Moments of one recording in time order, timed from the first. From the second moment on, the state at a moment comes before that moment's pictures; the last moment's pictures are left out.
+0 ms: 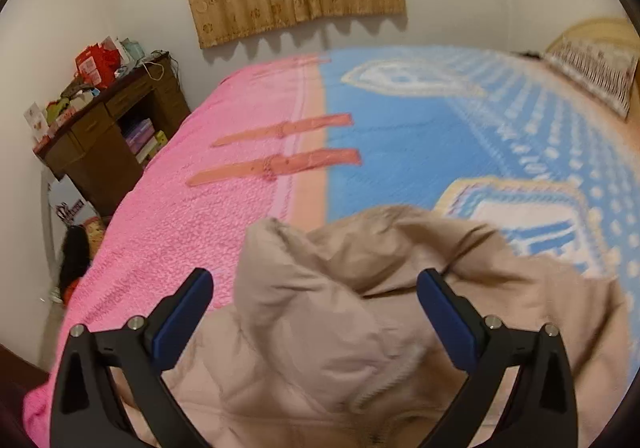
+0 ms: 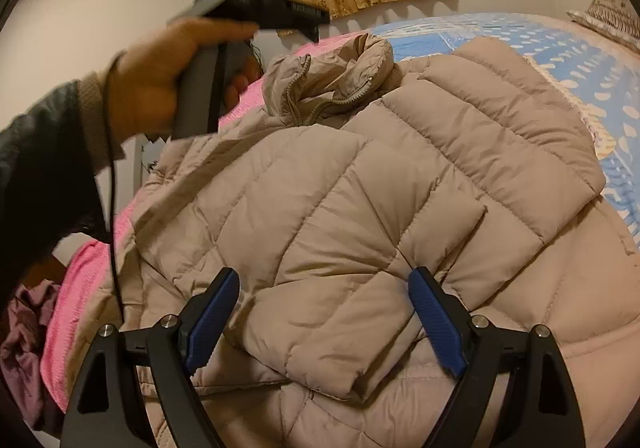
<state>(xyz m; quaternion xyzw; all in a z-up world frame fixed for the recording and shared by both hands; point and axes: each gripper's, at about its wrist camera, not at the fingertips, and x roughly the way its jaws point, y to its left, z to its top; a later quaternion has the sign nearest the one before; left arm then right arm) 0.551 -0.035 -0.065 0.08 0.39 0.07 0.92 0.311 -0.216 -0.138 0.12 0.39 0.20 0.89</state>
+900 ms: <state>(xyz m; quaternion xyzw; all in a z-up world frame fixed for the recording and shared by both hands) 0.521 0.063 -0.090 0.02 0.39 -0.02 0.92 0.351 -0.234 -0.023 0.10 0.37 0.22 0.90</state>
